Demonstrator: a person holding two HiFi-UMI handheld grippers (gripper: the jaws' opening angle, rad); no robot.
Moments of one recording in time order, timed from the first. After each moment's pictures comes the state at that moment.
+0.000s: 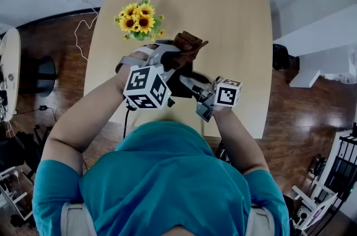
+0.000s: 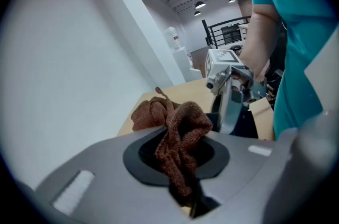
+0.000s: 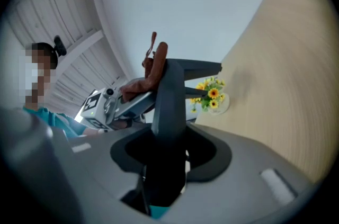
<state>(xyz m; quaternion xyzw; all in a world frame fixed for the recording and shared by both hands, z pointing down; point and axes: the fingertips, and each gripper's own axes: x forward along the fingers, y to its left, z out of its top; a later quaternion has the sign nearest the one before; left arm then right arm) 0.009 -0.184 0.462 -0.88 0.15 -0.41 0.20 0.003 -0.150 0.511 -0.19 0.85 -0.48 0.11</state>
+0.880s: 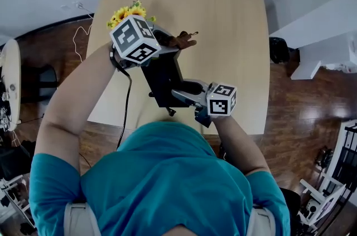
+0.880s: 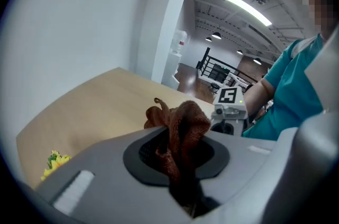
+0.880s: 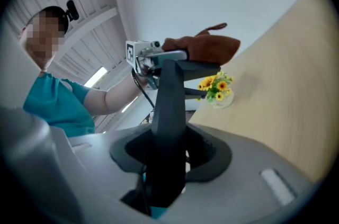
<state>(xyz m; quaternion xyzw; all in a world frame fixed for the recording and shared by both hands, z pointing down) 0.024 -0.217 0.463 -0.91 0.01 -0.40 -0.15 -0.007 -0.106 0.513 -0.17 0.90 -0.41 0.03</state>
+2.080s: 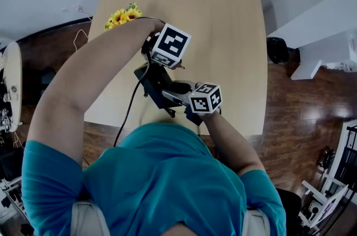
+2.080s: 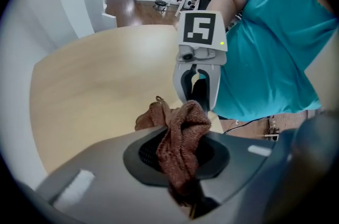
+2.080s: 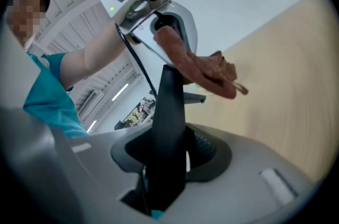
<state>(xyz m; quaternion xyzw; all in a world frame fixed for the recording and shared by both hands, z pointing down) 0.009 -0.166 0.531 -0.66 -0.31 -0.68 0.07 -0.027 -0.103 0.566 -0.19 0.89 -0.41 -0.05</state>
